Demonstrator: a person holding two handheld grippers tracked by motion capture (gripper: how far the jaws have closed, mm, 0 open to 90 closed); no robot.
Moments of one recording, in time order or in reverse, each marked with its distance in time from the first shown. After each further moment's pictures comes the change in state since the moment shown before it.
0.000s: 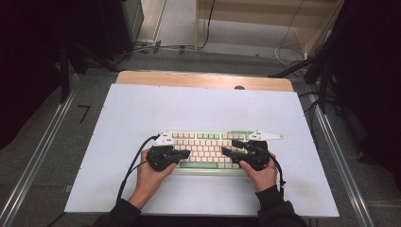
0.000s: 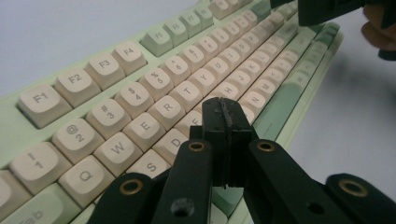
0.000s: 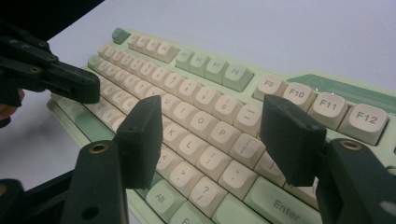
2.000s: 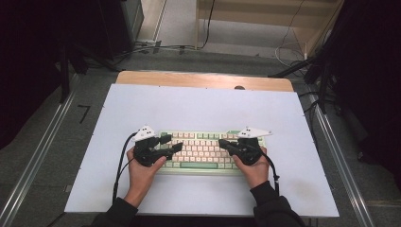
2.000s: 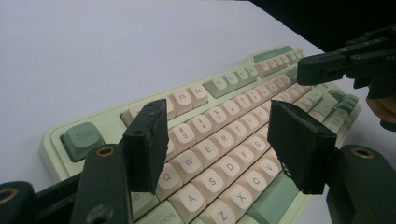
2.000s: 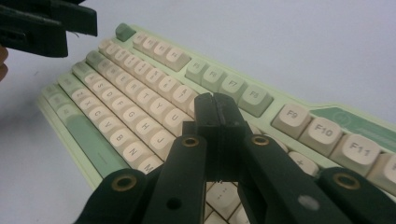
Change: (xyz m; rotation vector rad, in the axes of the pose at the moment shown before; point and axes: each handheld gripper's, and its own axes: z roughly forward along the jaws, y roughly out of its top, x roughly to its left) left arm 0.024 -0.005 -0.032 -0.217 0.088 -0.160; right arm 0.012 0.013 0.021 0.018 -0.011 -0.108
